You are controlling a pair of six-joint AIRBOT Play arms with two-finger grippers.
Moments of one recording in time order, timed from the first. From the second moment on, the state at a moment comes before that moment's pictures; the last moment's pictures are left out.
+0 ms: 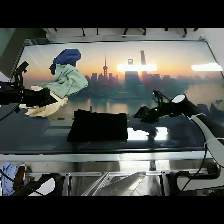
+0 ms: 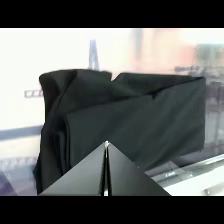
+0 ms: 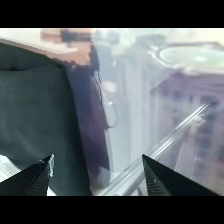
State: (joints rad) left arm 0.17 -1.19 1.28 1.02 -1.40 -1.39; right arm 0.04 -1.55 0.96 -0.67 1.14 1.23
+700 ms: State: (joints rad) left arm 0.15 -1.19 1.30 1.02 -1.39 -1.38; right arm 0.33 -1.70 0.97 -0.28 1.01 1.05
